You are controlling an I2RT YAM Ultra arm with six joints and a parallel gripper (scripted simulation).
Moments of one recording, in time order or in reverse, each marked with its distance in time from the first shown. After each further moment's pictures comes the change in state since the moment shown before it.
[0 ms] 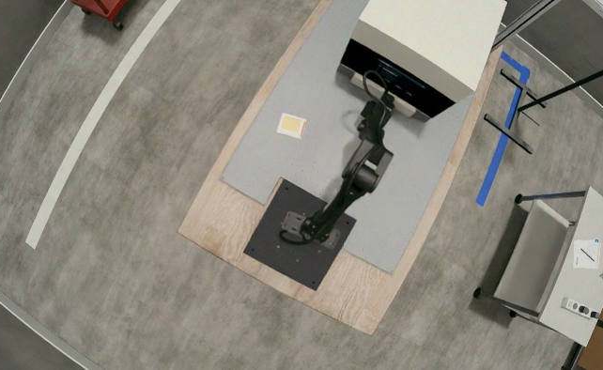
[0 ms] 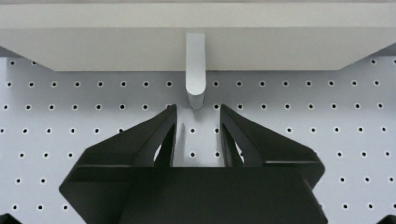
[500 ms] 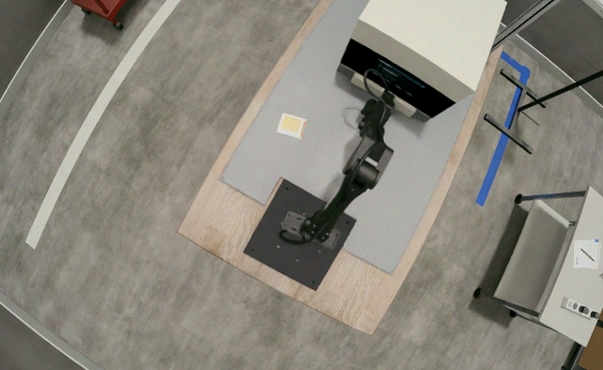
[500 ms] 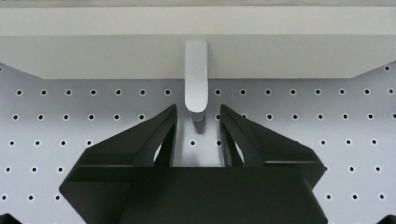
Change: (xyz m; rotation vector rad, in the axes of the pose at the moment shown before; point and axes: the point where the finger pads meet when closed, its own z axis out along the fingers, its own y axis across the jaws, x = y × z) arm 0.000 0.001 0.017 -0.001 0.000 -0.001
